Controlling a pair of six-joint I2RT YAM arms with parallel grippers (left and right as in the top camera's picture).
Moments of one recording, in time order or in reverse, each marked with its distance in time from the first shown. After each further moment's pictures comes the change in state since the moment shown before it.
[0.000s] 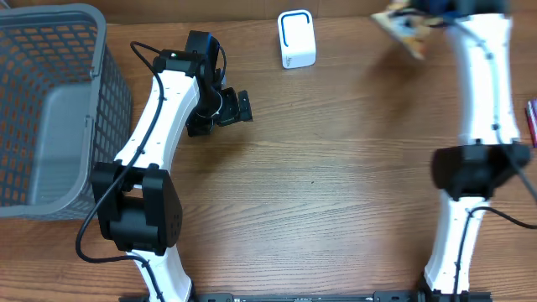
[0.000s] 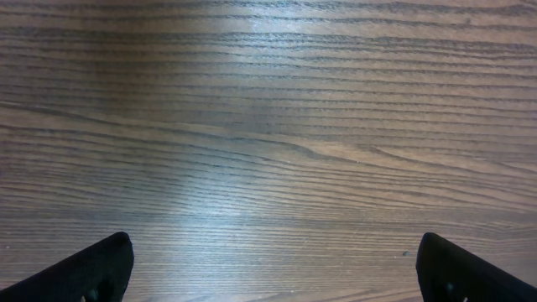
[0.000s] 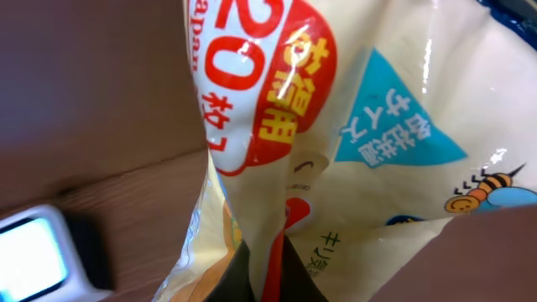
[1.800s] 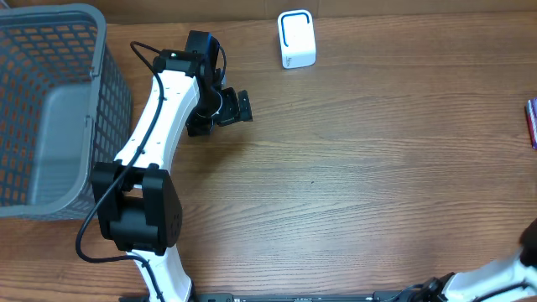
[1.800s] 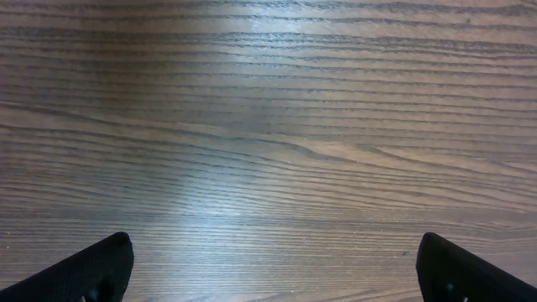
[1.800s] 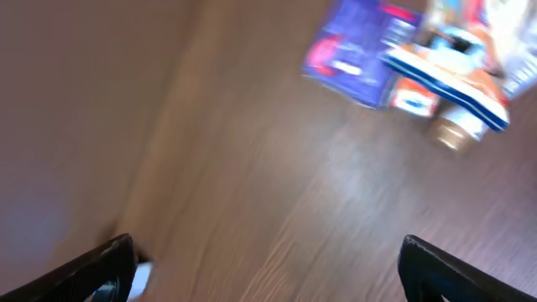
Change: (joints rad) left arm 0.000 0.000 0.000 0.000 0.000 0.000; right arm -0.731 -0.505 -0.219 -0.472 -0.446 0.122
